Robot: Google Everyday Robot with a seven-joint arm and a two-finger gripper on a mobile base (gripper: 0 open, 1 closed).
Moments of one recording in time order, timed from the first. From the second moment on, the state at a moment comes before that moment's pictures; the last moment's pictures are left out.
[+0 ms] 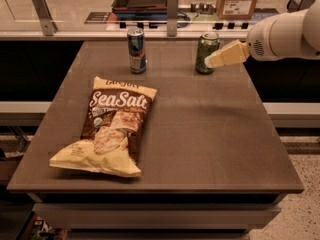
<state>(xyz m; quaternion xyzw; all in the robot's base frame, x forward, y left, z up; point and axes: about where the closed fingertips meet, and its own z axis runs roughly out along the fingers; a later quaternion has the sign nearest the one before) 0.647 -0.200 0.952 -0.30 0.81 0.02 0.50</state>
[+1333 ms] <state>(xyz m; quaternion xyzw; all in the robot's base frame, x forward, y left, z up) 0.712 -0.175 0.927 -0.27 0.76 0.10 0.58</state>
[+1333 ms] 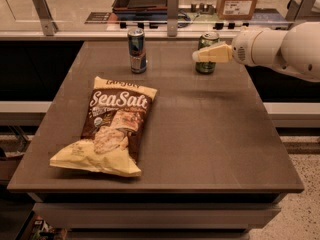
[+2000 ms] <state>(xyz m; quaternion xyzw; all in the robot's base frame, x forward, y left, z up) 0.747 -0.159 0.924 -0.26 0.73 0.14 0.62</state>
